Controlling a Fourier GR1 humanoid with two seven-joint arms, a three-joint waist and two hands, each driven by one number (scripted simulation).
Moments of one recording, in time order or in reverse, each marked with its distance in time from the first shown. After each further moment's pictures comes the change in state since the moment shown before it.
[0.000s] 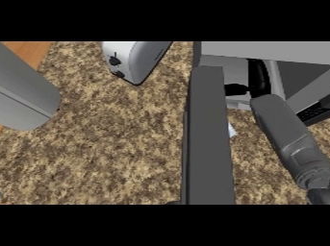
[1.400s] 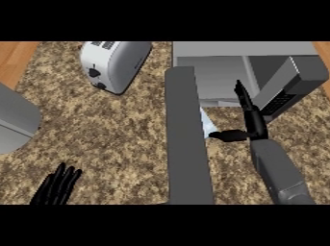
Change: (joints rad) left arm -0.089 -0.088 -0.388 -0.071 -0.272 0.130 0.134; right arm 0.357 0.096 -0.004 -0.190 -0.135 0.420 -0.232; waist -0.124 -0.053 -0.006
